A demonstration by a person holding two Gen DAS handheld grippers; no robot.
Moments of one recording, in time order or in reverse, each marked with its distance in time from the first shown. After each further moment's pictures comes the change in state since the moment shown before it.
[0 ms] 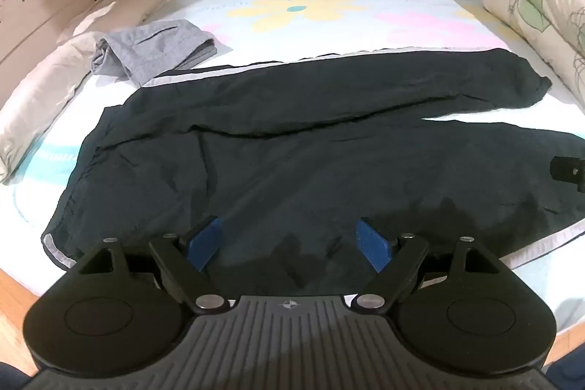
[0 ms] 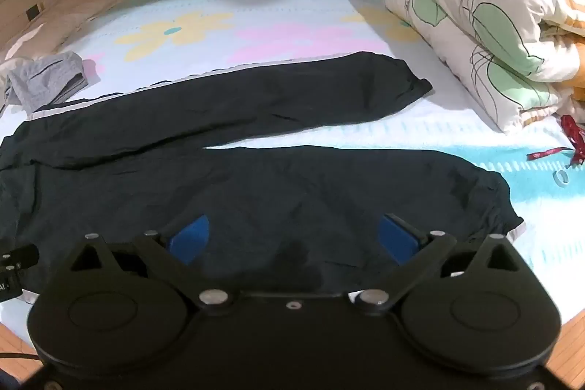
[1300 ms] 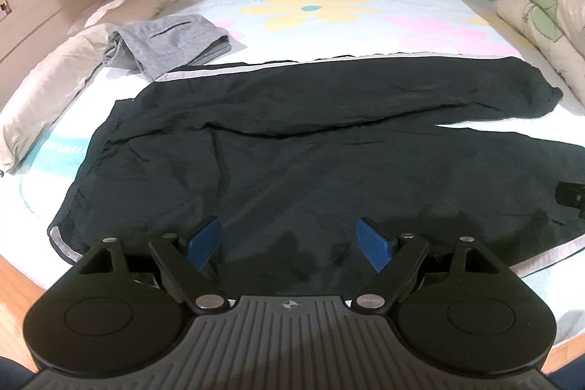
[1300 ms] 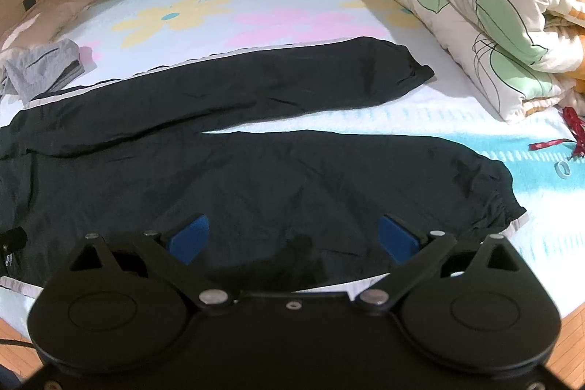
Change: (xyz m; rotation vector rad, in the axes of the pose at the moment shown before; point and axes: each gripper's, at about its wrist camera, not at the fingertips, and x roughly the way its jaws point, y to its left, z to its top) left arm -0.002 0.006 0.006 -0.040 0.018 0.018; right arm 0.006 0.003 -0.002 -0.012 0.044 -0.001
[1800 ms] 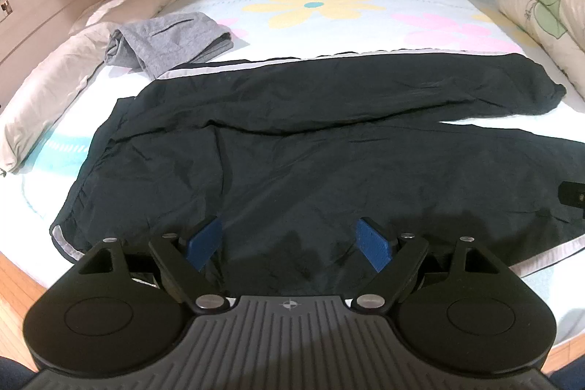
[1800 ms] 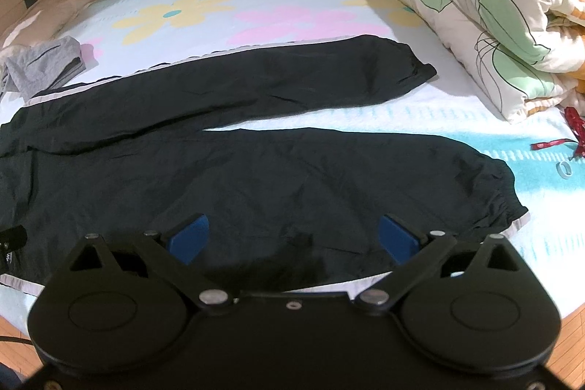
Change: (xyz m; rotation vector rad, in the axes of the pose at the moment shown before) left arm 0.002 0.002 -0.001 0.000 0.007 0.005; right arm 0.001 0.001 0.001 -0.003 0.005 0.003
